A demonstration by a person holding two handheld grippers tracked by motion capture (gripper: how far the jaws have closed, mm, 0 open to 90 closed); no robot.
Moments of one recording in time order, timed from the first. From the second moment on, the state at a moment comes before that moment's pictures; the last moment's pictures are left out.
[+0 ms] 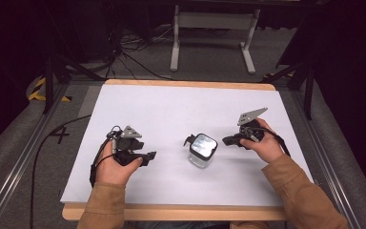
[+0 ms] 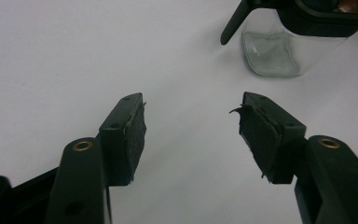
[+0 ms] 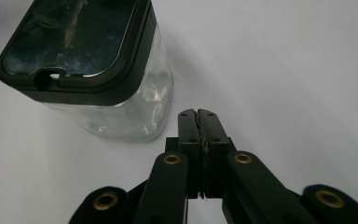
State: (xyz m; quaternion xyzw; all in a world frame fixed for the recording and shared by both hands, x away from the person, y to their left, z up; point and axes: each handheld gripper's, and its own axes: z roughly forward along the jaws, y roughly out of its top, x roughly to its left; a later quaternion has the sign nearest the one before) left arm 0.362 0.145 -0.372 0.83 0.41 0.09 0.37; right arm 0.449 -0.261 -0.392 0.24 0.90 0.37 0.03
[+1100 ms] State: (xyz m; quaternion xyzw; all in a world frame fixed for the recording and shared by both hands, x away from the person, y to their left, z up) left arm 0.363 0.142 -0.375 0.84 0.40 0.09 0.36; right arm 0.443 -0.231 -0.421 0.22 0.92 0.33 -0.03
